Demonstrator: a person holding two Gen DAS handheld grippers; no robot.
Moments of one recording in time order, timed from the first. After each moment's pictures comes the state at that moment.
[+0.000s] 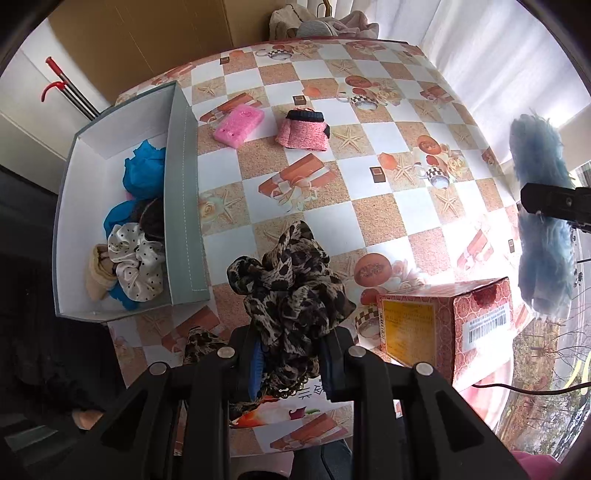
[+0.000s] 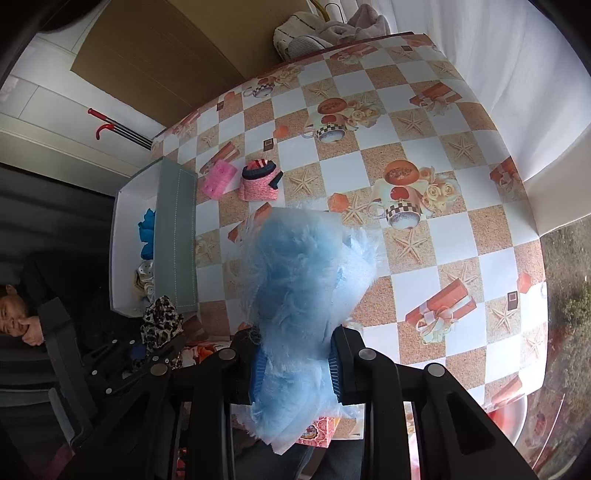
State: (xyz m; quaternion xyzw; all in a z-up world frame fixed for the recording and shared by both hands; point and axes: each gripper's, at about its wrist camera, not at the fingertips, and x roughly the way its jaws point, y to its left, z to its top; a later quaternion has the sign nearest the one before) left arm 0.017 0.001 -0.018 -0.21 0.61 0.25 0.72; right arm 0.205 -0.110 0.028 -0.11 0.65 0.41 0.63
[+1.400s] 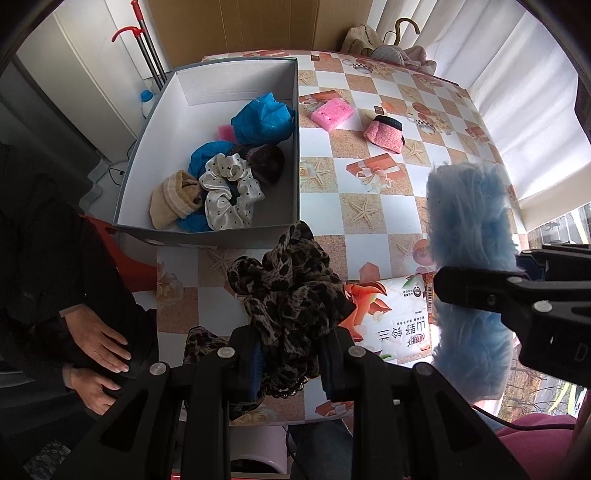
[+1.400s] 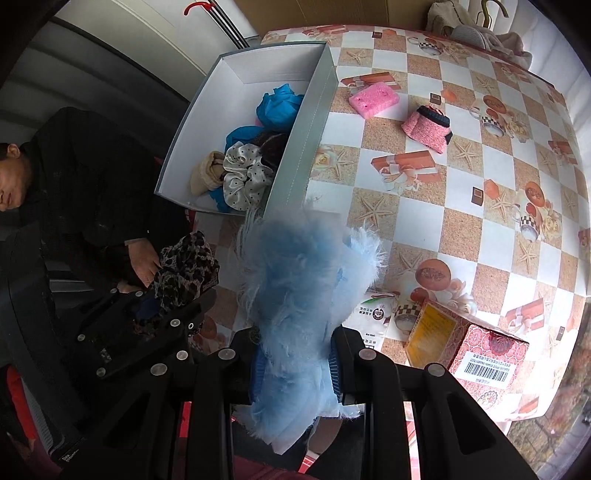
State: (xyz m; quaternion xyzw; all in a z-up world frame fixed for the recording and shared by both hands) left arm -0.105 0.035 -0.003 -0.27 0.56 0.31 0.72; right arm 0.024 -0.013 0.020 -0.27 0.63 0.49 0.53
